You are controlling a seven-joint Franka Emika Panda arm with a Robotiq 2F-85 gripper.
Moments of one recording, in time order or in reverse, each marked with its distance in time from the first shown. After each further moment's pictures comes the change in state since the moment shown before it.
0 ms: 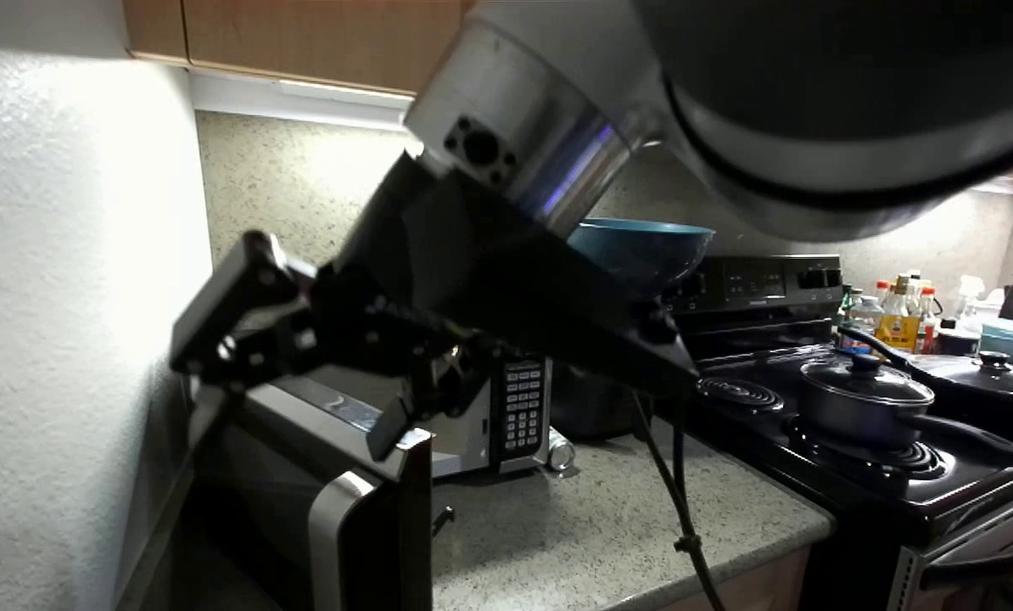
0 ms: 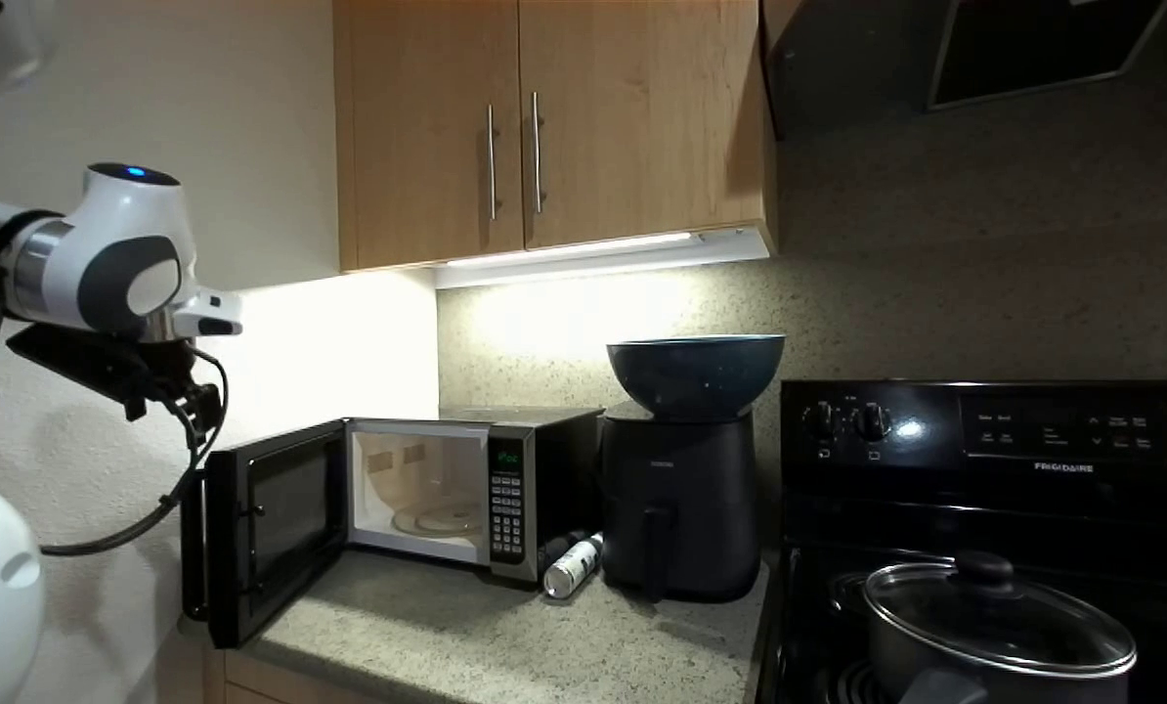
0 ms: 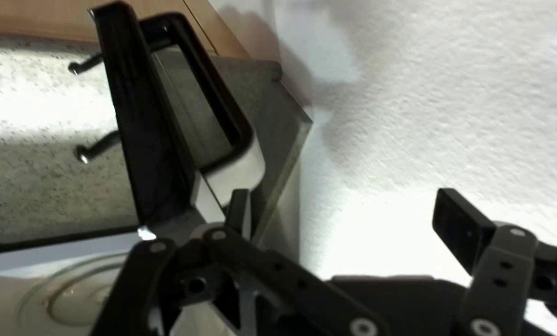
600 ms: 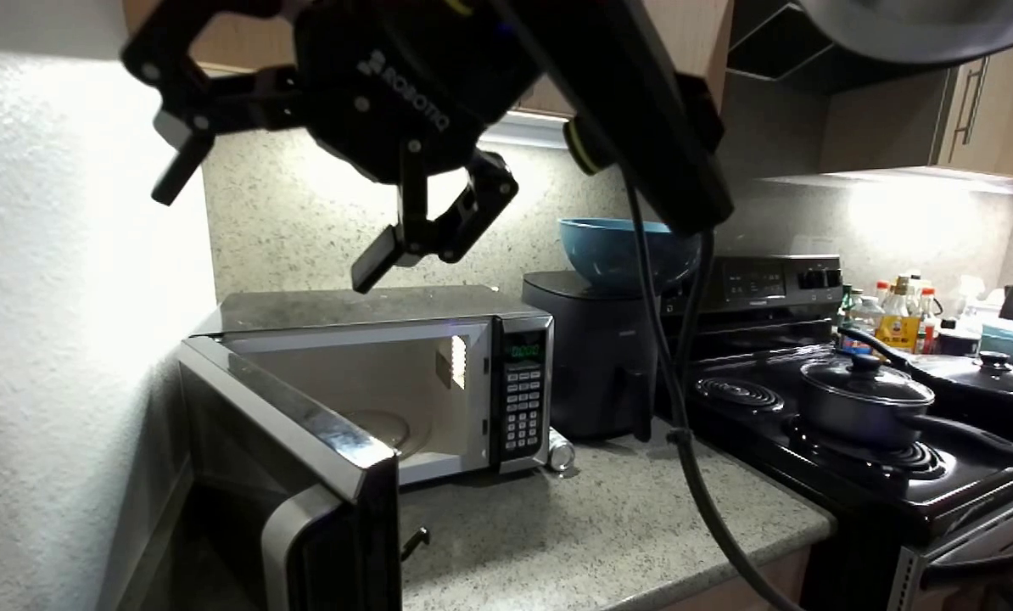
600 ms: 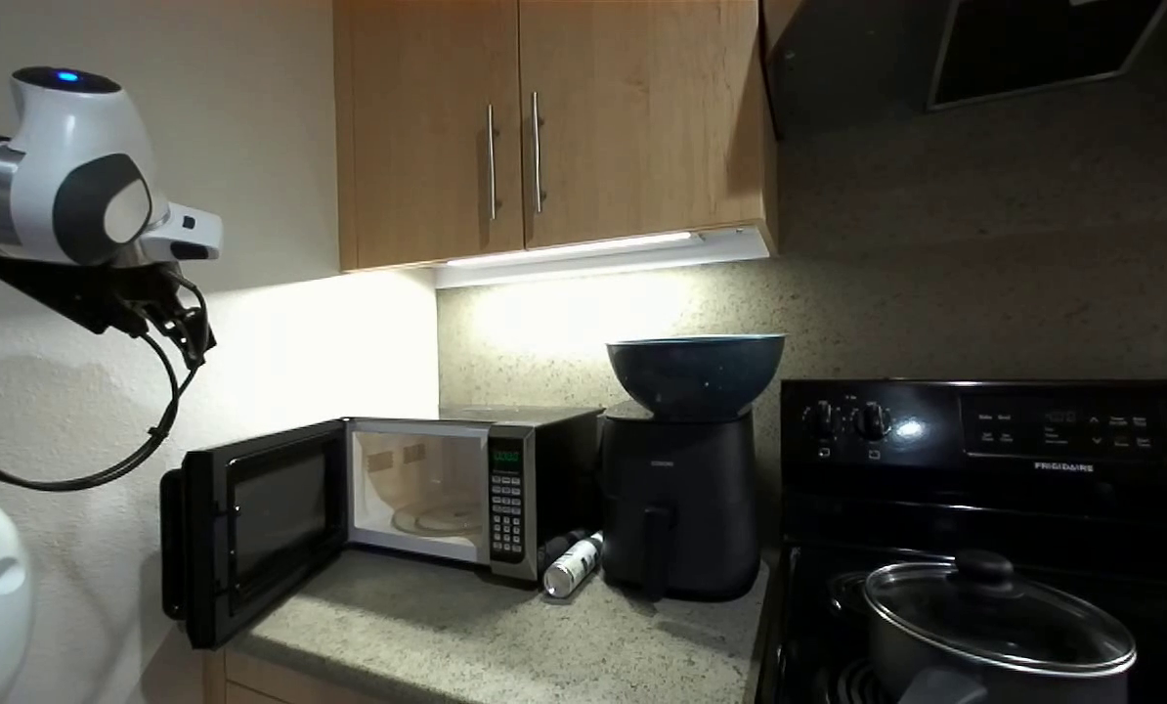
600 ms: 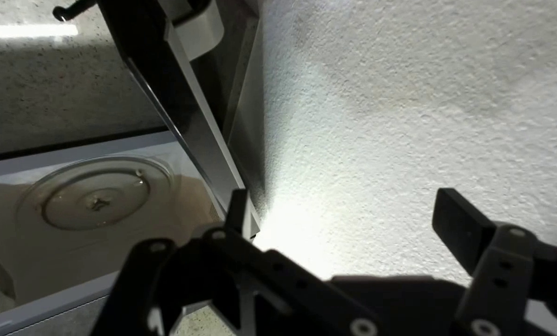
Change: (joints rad) arm -0.042 -0.146 0.037 0.004 -0.090 0.068 0.181
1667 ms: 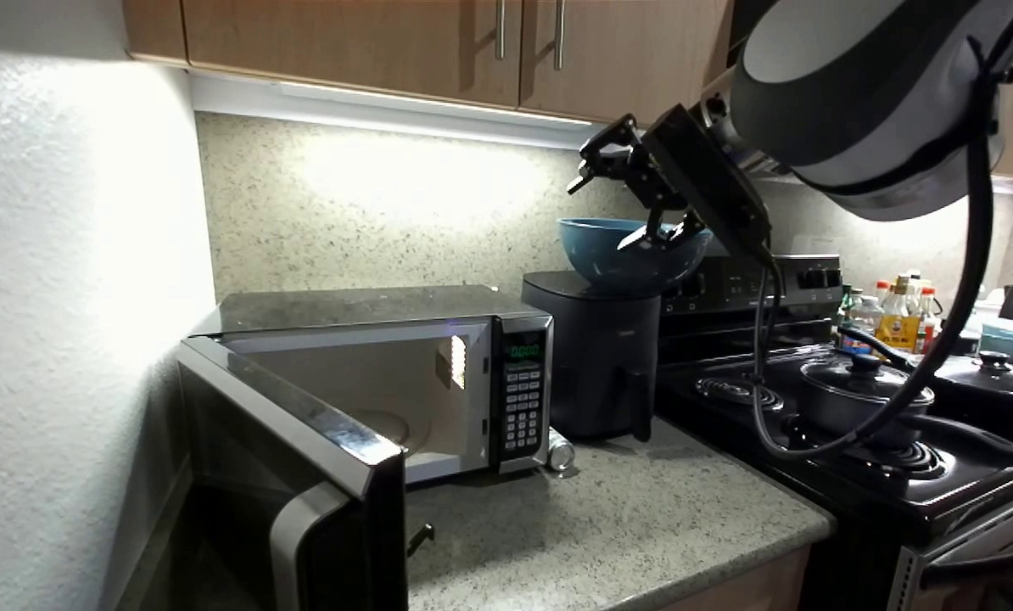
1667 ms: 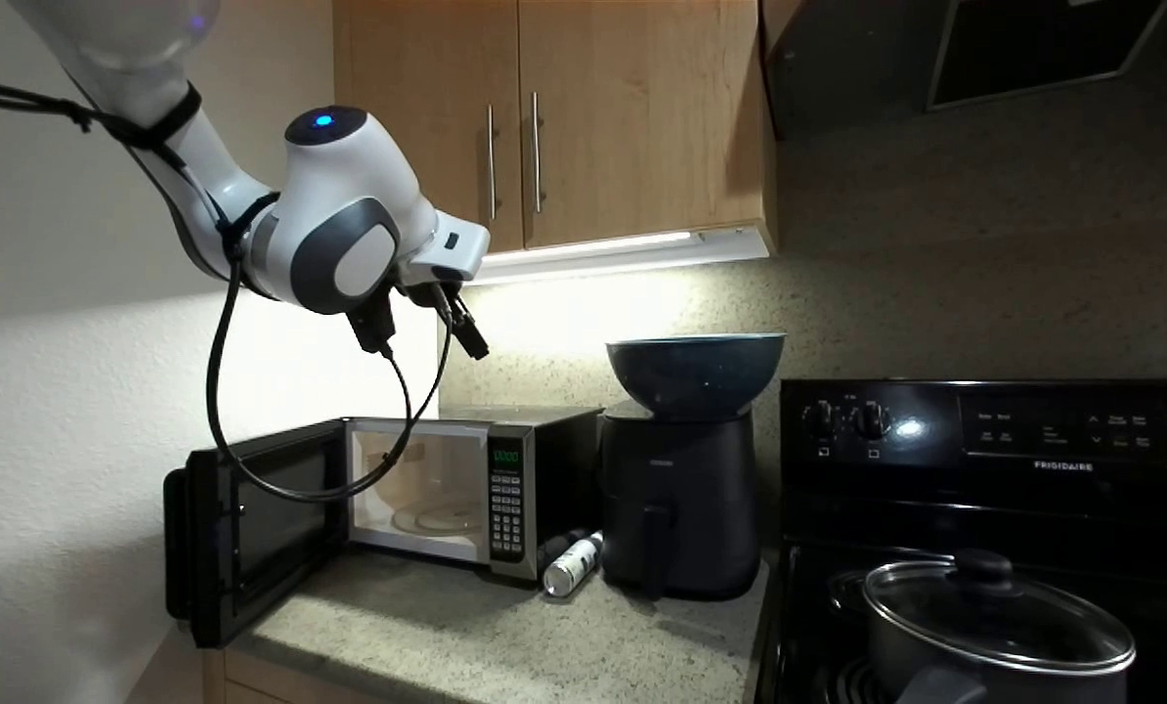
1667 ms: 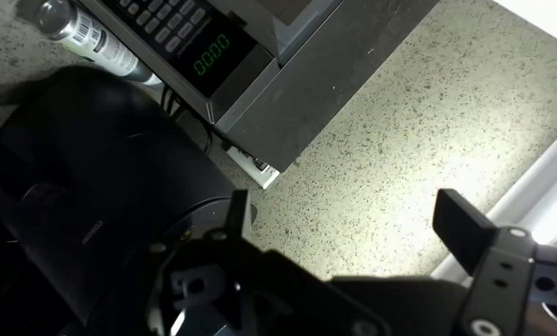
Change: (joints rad) arm -0.145 0.010 -0.396 -0.144 0.170 0.383 0.013
